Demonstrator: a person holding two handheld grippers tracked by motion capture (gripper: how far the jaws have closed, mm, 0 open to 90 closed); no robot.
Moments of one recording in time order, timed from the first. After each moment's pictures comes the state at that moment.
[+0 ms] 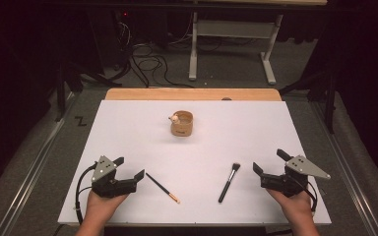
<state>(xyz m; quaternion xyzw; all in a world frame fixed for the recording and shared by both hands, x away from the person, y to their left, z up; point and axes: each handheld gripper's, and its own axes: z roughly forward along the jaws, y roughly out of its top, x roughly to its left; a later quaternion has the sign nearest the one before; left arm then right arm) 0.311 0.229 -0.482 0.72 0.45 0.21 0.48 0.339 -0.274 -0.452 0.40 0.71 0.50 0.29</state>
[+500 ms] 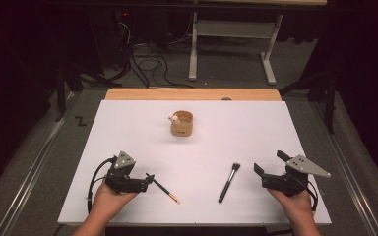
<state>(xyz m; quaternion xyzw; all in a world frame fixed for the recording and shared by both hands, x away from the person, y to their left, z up) 0.335 0.204 -0.476 0.80 0.46 0.14 0.36 0.344 -0.280 -0.459 0.41 0.72 0.49 0.27</state>
